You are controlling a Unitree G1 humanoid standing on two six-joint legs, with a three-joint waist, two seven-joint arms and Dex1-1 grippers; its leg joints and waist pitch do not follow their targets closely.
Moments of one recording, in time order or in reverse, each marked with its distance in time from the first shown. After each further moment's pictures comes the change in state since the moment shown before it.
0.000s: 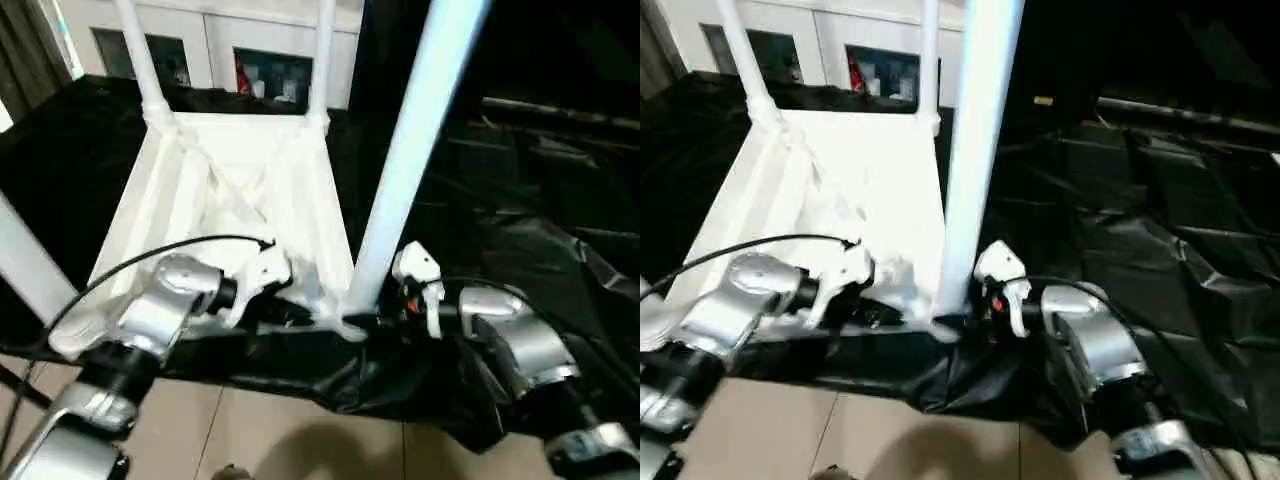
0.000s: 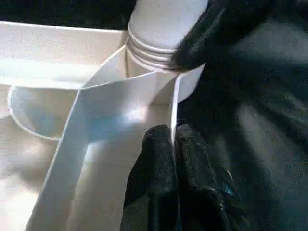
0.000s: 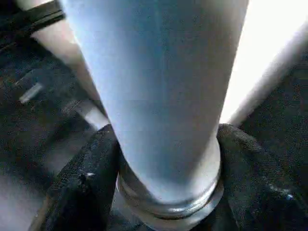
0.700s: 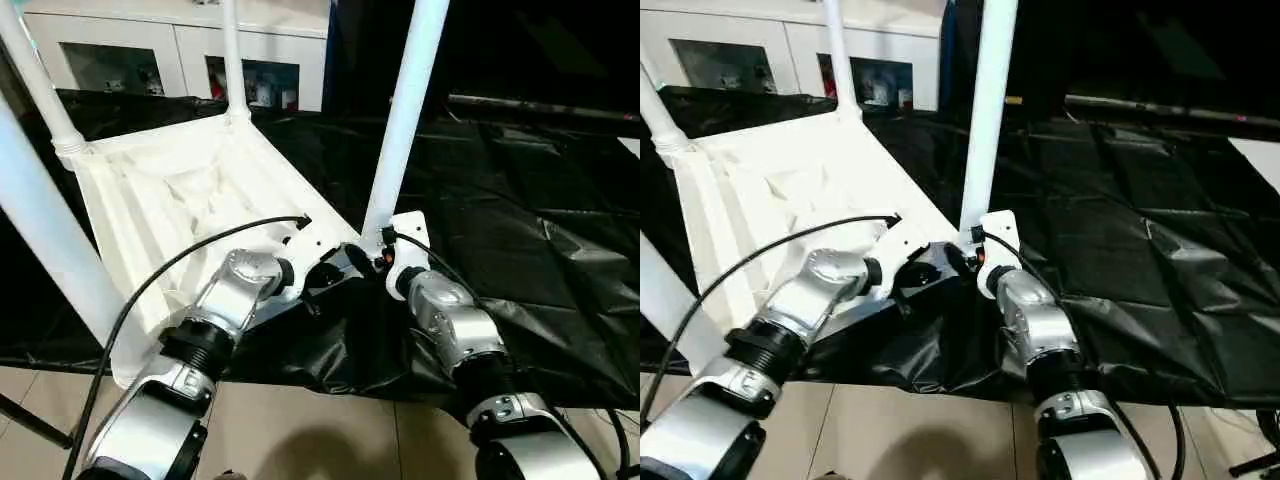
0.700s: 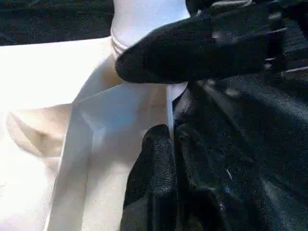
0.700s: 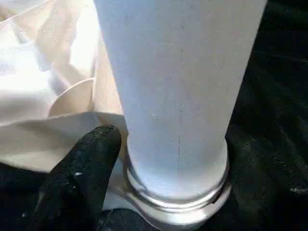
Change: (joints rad) left arm -0.074 -0.158 0.017 0.111 0.067 0.033 0.241; right arm -0.102 0.133 -0.103 0.154 -0.047 -0.038 -0.351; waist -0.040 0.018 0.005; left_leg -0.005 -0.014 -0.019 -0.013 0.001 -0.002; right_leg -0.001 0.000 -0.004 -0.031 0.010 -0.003
